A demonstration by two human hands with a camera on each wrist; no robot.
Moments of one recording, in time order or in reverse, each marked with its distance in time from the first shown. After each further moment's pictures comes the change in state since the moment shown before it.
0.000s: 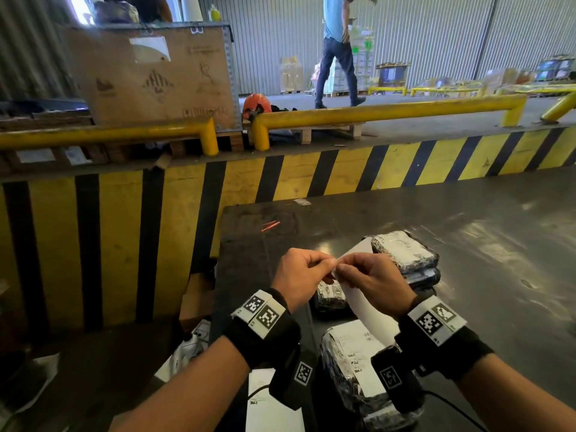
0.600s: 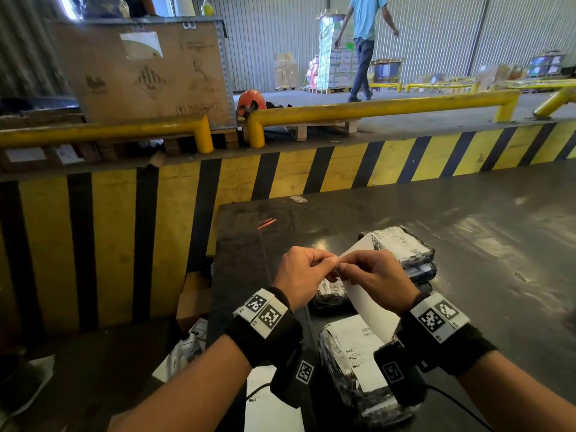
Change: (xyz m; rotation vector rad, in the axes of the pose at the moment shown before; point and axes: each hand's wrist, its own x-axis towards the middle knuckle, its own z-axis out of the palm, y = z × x) left_hand 0.001 -0.003 0.006 0.000 -0.015 0.020; right_hand -0.003 0.005 -0.008 -0.100 0.021 -0.017
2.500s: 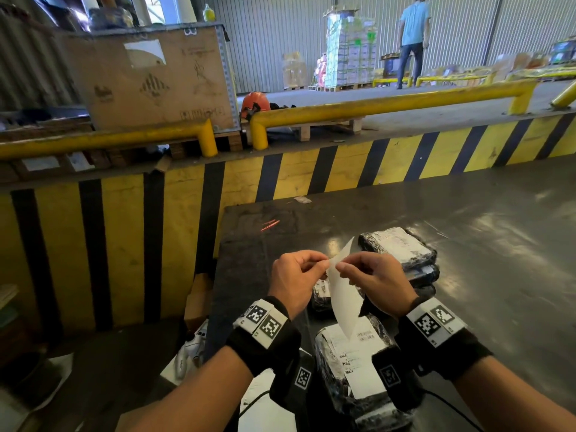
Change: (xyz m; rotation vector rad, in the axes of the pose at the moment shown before) left_hand 0.005 -0.002 0.021 0.108 0.169 0.016; right_hand 0.002 0.021 -0.018 -0.040 0.088 0.027
